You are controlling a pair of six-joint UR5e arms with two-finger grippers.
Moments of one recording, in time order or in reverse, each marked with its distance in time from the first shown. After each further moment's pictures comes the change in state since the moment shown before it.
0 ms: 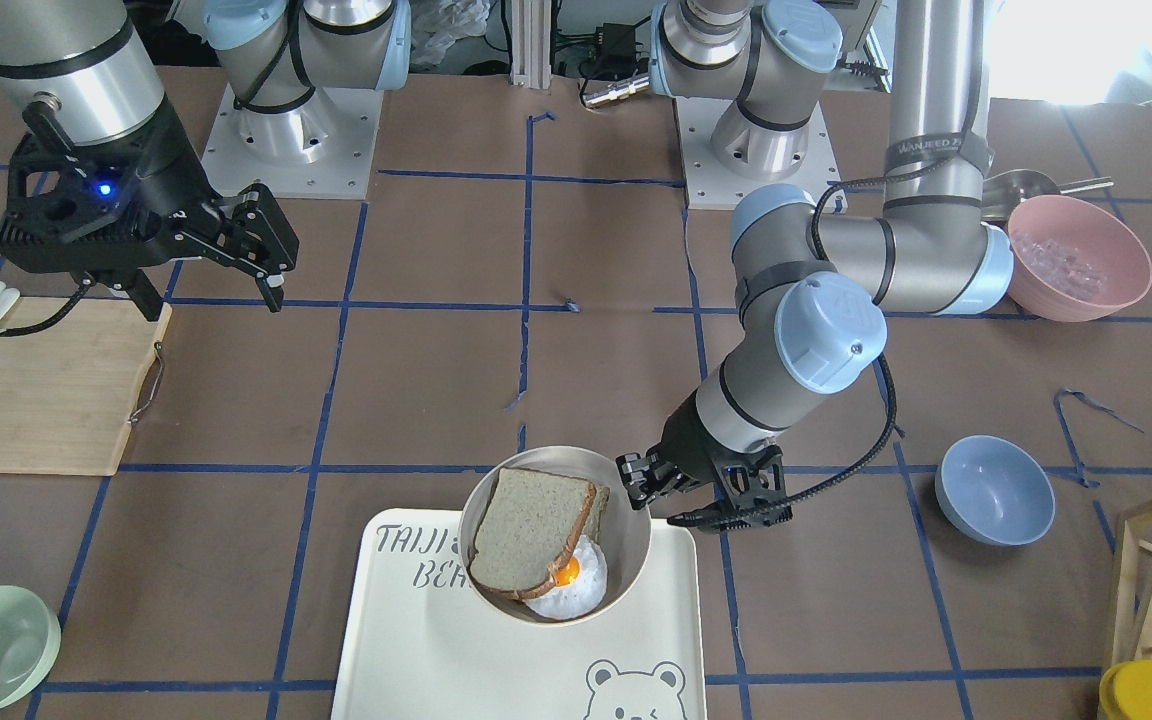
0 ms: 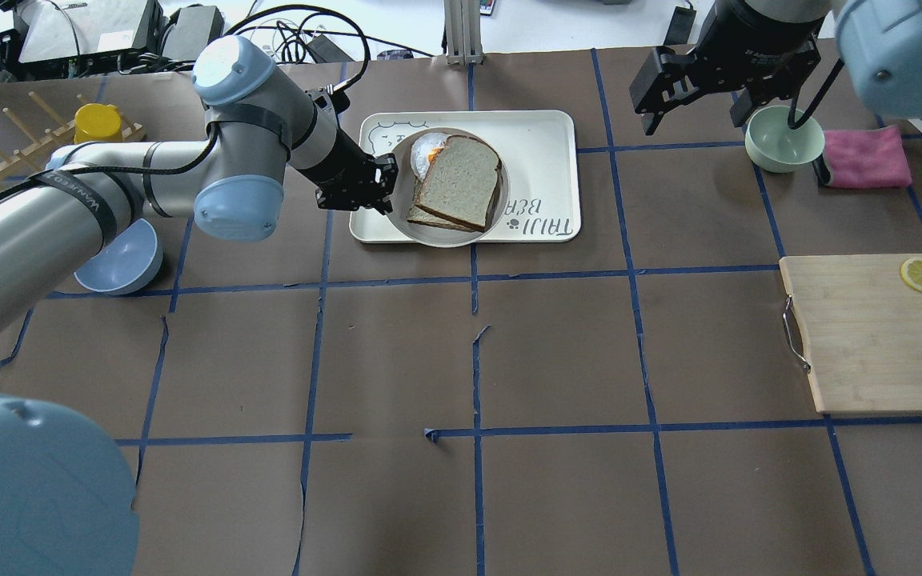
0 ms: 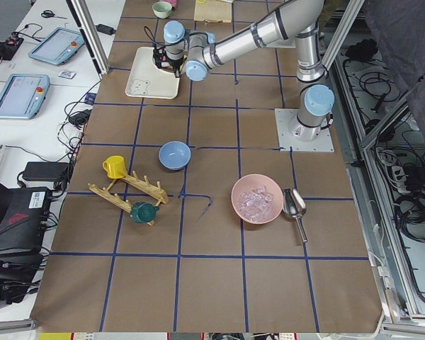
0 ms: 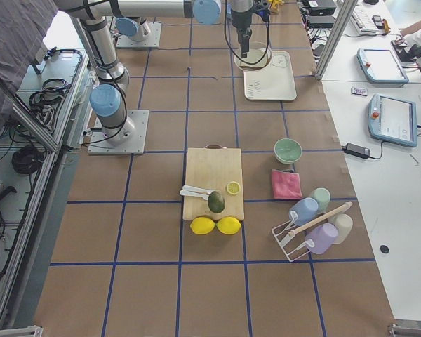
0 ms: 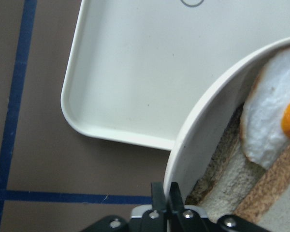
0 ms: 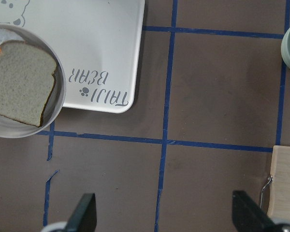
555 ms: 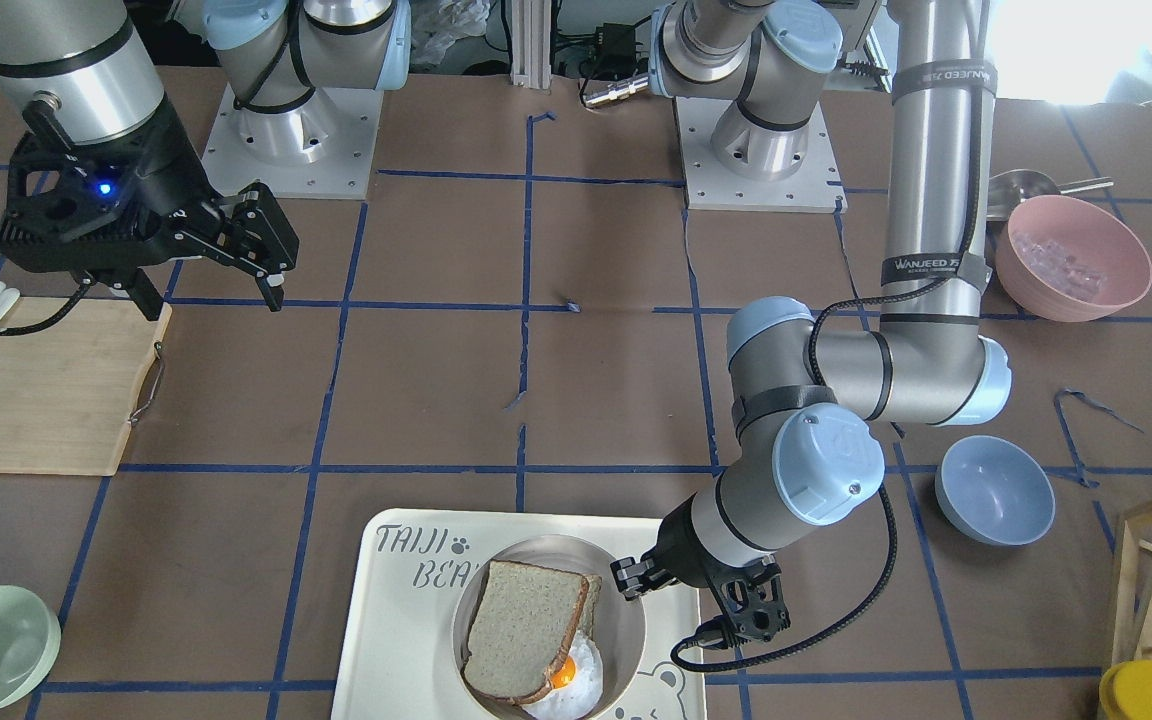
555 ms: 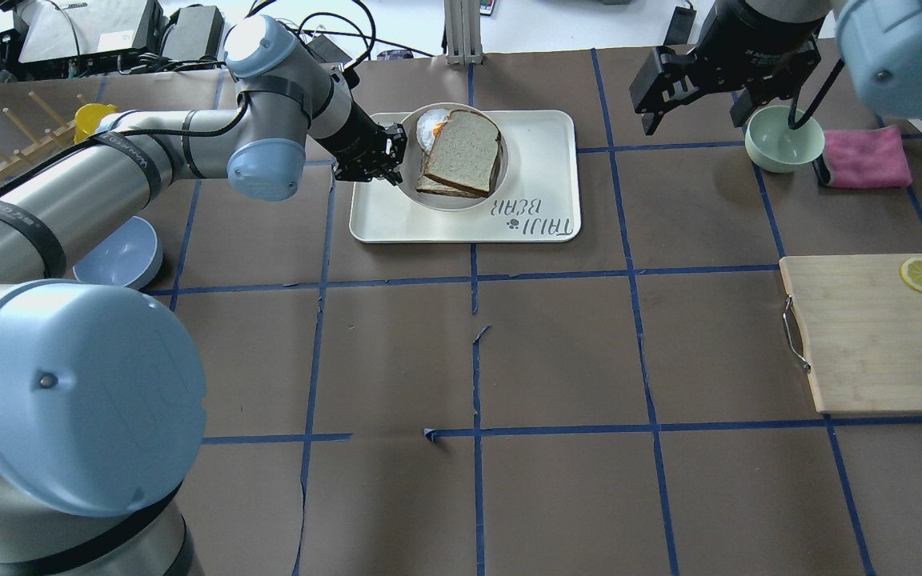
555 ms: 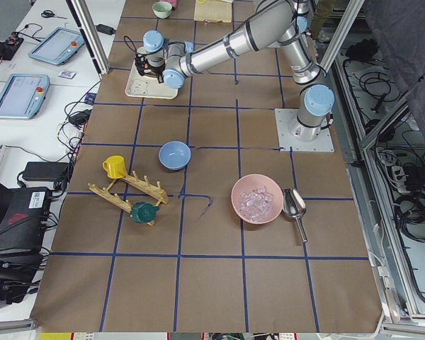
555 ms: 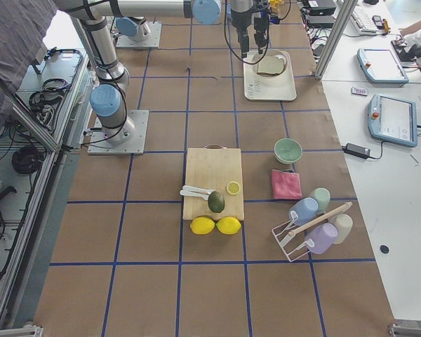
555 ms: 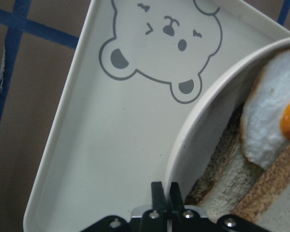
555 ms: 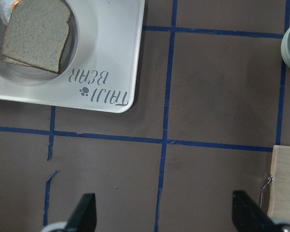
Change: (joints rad) left arm 0.001 -0.175 0.172 -0.004 -0.020 -0.054; right arm 0.000 -0.002 0.001 0.001 0.001 0.000
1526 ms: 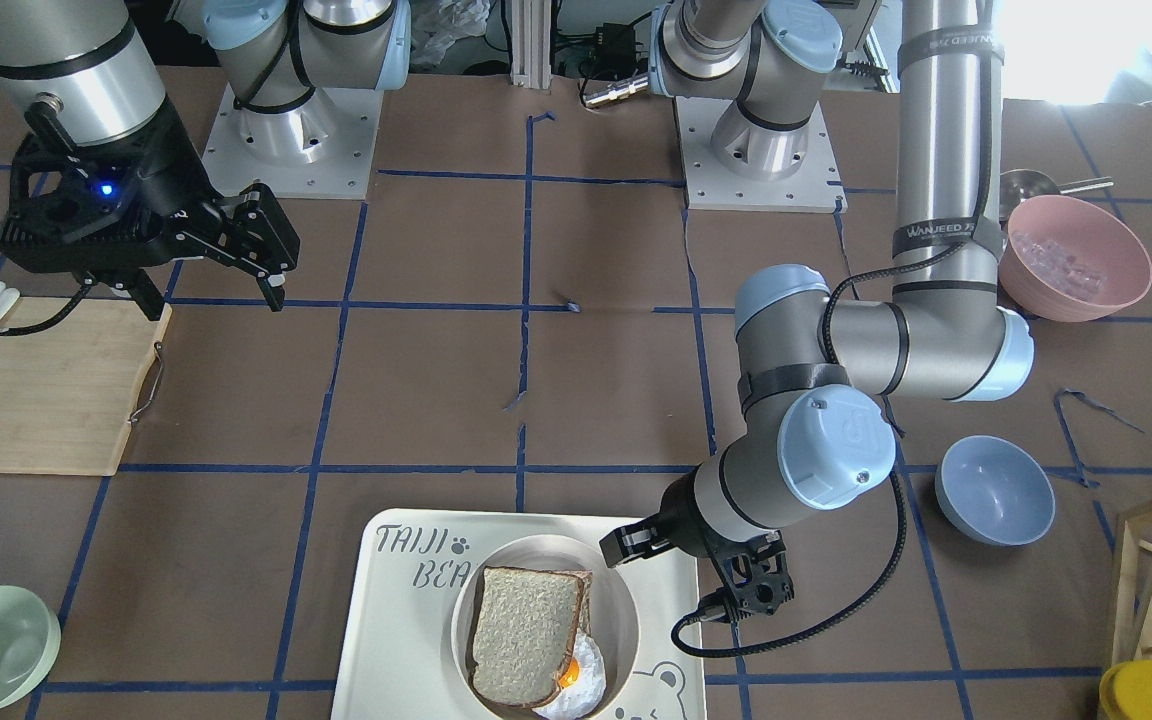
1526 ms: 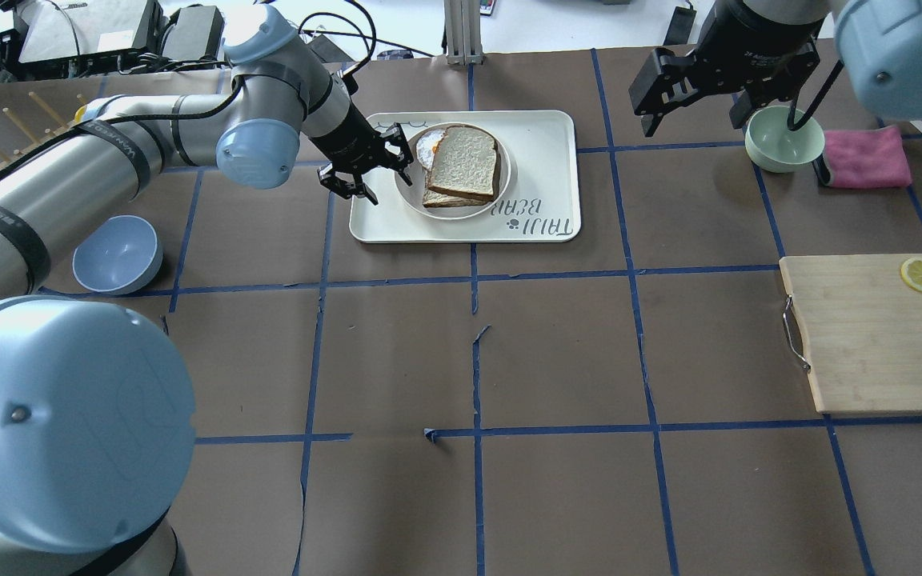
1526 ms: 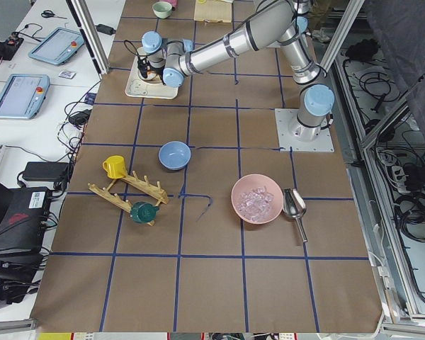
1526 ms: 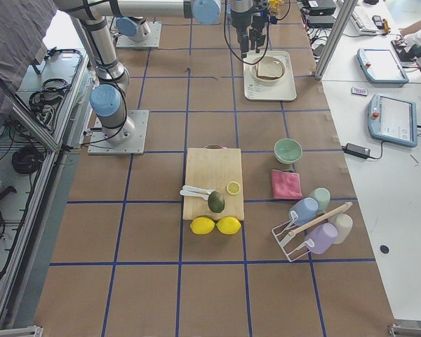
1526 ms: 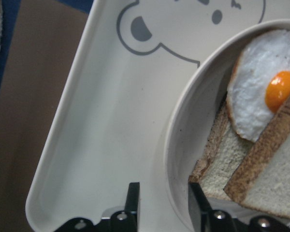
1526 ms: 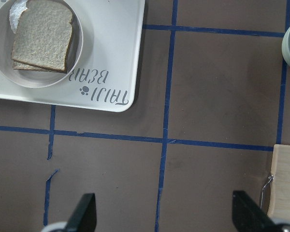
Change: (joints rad) left arm -0.005 0.088 0.013 -0.217 0.029 -0.007; right arm 0.001 0.002 0.002 0.000 0.000 0.001
